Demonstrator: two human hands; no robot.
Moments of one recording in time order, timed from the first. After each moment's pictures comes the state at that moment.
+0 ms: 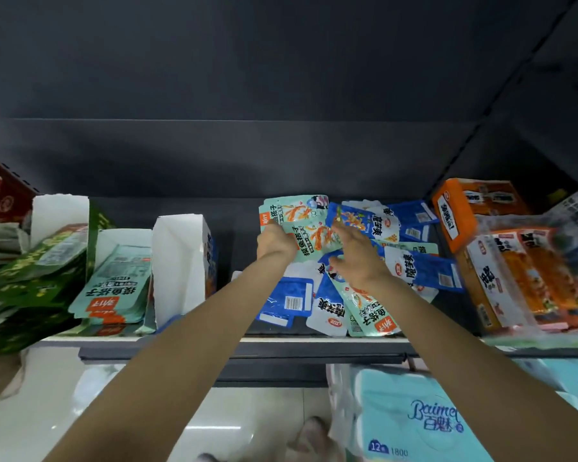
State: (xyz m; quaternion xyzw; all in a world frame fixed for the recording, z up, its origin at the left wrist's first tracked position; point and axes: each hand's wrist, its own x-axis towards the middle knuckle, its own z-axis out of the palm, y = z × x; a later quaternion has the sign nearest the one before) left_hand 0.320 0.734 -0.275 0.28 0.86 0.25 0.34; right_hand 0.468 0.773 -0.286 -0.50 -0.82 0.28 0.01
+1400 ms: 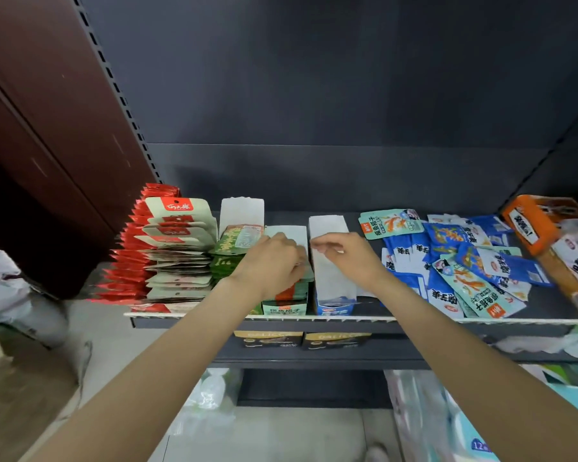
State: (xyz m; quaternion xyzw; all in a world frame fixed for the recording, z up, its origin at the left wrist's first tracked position) left_hand 0.117 0.506 -0.189 0.74 0.67 0.01 0.02; right_hand 0.265 0.596 -0.216 -0.38 -0.81 0.40 0.20
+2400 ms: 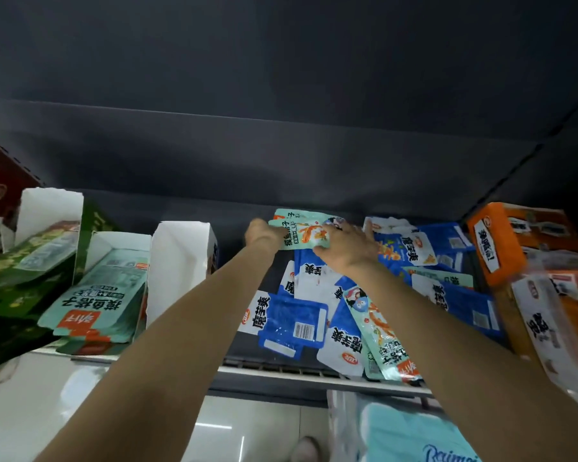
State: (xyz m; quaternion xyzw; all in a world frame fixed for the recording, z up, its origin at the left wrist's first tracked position) left_hand 0.259 0.772 -0.308 0.16 0.85 0.34 0.37; right_hand 0.396 0.829 -0.315 -0.46 -0.87 0.11 -0.11
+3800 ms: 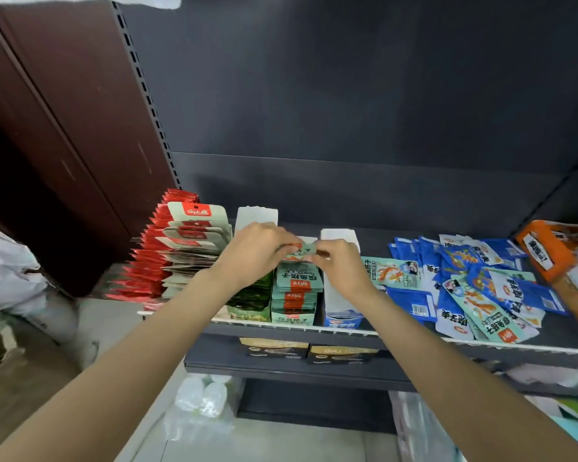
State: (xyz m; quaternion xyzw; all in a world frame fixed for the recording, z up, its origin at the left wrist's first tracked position) left_hand 0.081 0.491 -0.161 0.72 0.67 0.18 0.00; right_hand 0.233 0.583 -0.213 -0.37 -0.84 0.33 0.23
